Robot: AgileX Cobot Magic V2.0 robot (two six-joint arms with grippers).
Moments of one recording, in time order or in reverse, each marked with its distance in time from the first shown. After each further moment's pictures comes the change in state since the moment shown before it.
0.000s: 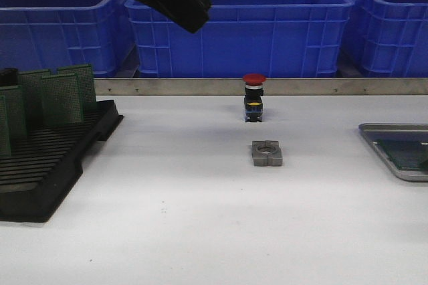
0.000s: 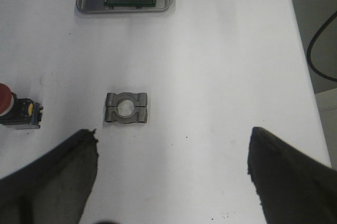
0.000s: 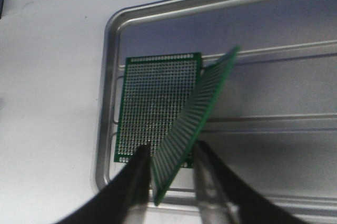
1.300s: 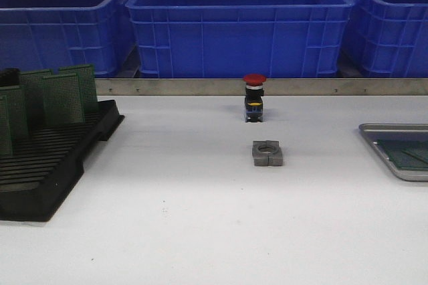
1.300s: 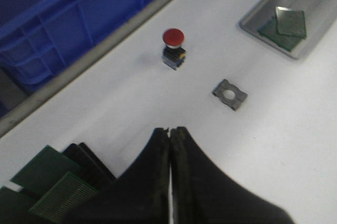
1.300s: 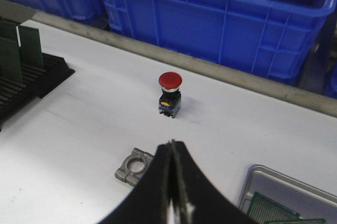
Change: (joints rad) left arm 0.283 -0.492 0.318 0.032 -0.260 -0.469; right arm 0.427 -0.729 0.126 -0.098 -0.173 -0.004
